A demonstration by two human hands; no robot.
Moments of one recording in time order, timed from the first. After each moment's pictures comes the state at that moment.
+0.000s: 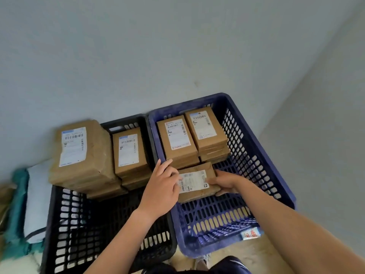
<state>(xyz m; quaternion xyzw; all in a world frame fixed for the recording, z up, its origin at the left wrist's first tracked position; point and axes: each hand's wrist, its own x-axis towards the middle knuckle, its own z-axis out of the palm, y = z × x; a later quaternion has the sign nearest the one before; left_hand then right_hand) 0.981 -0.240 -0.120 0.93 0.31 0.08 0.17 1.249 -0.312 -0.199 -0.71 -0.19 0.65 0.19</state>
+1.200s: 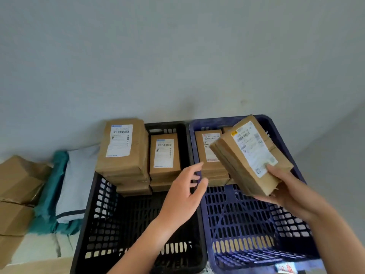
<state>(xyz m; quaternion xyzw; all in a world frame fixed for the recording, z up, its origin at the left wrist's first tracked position) 0.945 -0.242 -0.053 0.72 0.42 0.22 0.51 1.225 -0.337 -0.008 -0.60 -0.15 0.62 0.49</state>
